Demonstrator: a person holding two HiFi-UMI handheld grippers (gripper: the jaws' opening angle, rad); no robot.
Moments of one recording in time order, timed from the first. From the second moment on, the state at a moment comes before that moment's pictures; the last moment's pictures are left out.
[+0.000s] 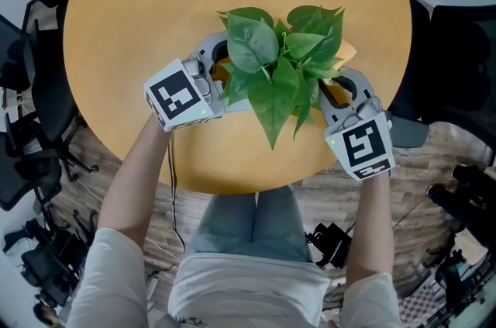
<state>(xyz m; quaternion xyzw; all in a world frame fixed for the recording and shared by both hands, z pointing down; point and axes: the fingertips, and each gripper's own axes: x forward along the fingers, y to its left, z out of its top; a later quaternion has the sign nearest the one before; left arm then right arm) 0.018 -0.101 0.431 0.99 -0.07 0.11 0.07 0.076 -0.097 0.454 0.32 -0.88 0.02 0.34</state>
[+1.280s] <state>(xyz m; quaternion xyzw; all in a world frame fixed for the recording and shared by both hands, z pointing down) 0.026 -0.112 0.439 0.93 -0.32 0.13 0.13 0.065 -0.070 0.459 0.31 -0.89 0.02 0.33</state>
